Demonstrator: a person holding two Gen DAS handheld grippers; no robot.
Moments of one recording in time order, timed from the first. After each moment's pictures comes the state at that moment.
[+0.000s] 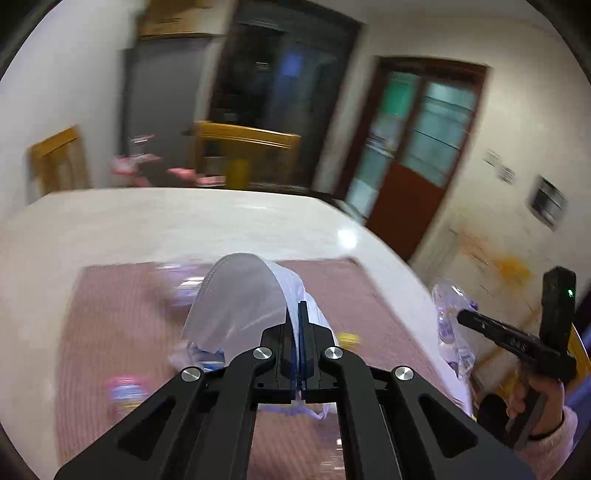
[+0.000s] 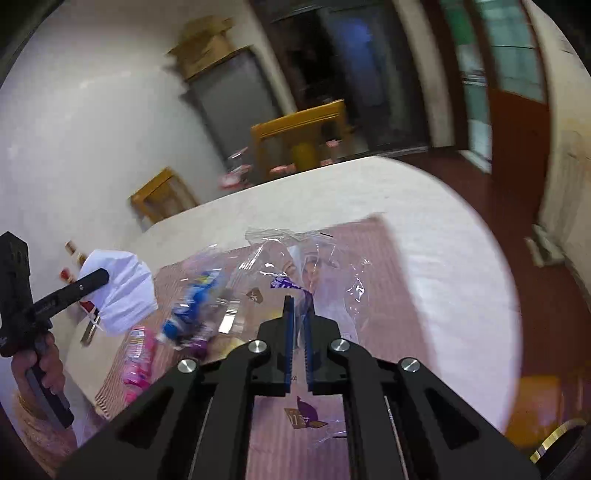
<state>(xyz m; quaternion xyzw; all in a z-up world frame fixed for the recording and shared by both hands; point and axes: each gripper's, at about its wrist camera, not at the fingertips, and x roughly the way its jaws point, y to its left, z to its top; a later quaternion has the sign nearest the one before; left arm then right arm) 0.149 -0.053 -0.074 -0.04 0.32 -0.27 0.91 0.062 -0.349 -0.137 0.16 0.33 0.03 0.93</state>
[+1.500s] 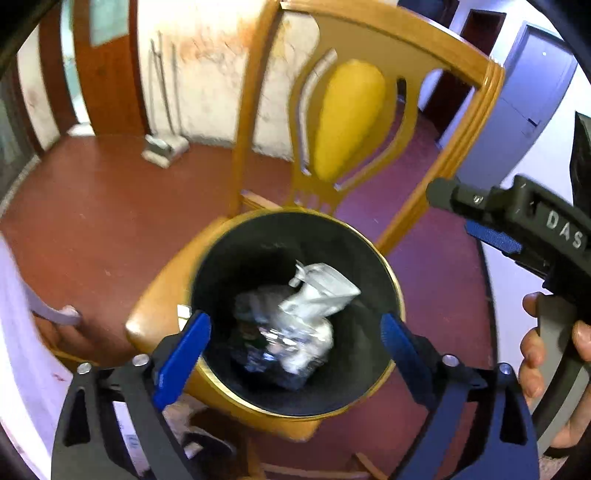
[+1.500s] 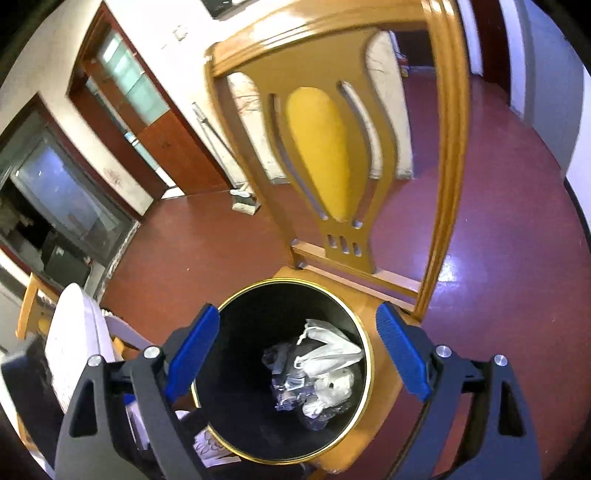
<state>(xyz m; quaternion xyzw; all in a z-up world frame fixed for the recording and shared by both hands) -0.139 -0.550 -0.268 0.28 0.40 -0.61 0.62 -0.316 -0.604 -0.265 0.40 0.24 -0.47 0.75</state>
